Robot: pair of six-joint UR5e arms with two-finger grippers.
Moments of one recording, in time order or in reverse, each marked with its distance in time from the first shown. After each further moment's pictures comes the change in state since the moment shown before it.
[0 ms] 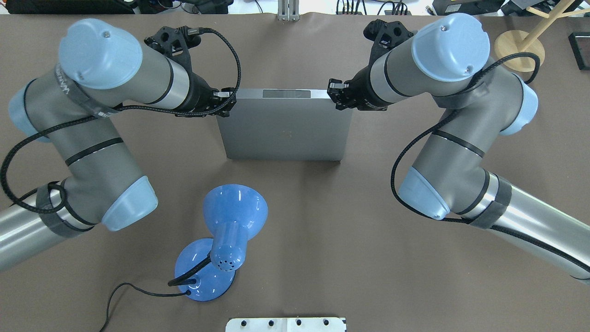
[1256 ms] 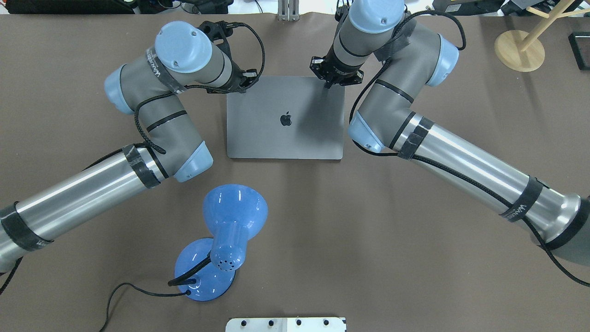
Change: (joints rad) left arm -0.008 -0.204 0.544 -0.255 0.109 0.006; right arm 0.058 0.266 -0.584 0.117 0.094 -0.046
